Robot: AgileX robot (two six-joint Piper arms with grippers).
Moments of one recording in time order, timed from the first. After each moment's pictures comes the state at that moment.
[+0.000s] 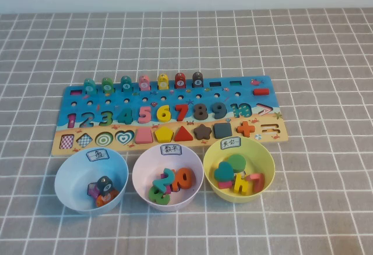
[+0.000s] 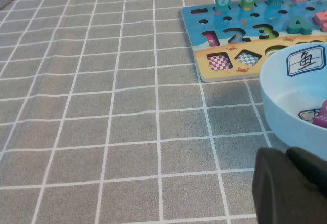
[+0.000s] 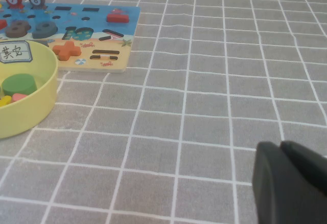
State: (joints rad) right arm 0.09 -0.01 0.03 0.19 0.37 -0.15; left arm -0.06 -0.01 0.03 0.00 0.37 0.03
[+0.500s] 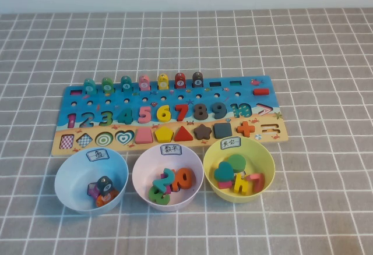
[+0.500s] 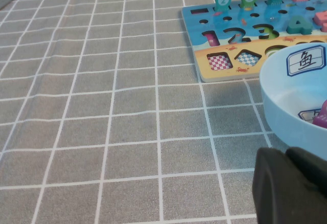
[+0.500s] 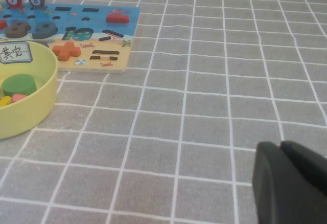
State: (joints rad) right arm 0.09 -0.01 0.03 0.19 0.37 -0.15; left arm -0.06 -0.01 0.03 0.00 0.37 0.03
